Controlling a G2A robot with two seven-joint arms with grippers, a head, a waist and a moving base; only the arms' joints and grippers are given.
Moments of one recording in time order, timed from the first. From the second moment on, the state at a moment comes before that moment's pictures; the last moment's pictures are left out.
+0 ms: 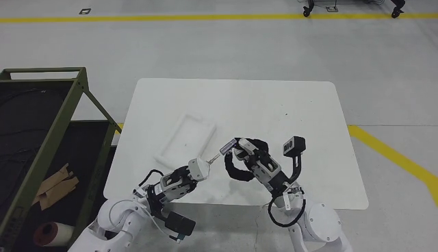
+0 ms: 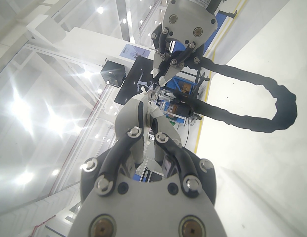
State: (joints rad) left arm 1.36 -1.10 -1.16 -1.74 2.33 0.20 0.81; right arm -1.58 -1.42 1.38 -2.03 0.22 0.06 0.43
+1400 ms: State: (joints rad) left arm 1.39 -1.09 -1.18 -1.77 2.34 0.19 0.81; right arm -1.57 -1.39 1.35 -2.03 0.23 0.04 0.42
